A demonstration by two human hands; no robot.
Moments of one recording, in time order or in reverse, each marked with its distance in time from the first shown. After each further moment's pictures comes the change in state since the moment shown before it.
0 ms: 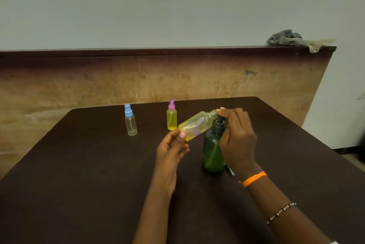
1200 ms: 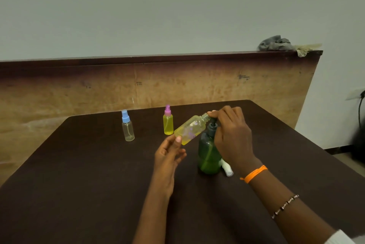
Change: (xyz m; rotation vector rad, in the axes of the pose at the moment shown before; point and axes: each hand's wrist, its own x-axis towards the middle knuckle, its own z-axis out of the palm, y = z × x) left_hand -0.004 0.001 0.002 -0.002 -0.020 -0.014; right_hand 0.016 -0.001 -0.016 -0.127 -0.156 -0.071
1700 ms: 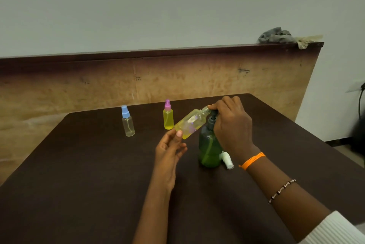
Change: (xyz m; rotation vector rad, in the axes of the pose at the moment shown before) left_hand -0.003 0.000 0.000 -0.013 -0.001 -0.006; right_hand 0.007 0.002 0.007 -0.056 0.072 -0.024
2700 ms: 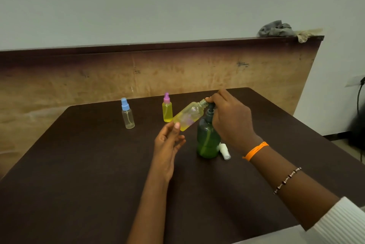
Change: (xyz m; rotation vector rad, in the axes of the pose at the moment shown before) left_hand -0.005 0.002 0.000 0.025 -0.023 -0.006; right_hand 0.005 -0.007 -0.023 -0.006 -0.221 -0.005
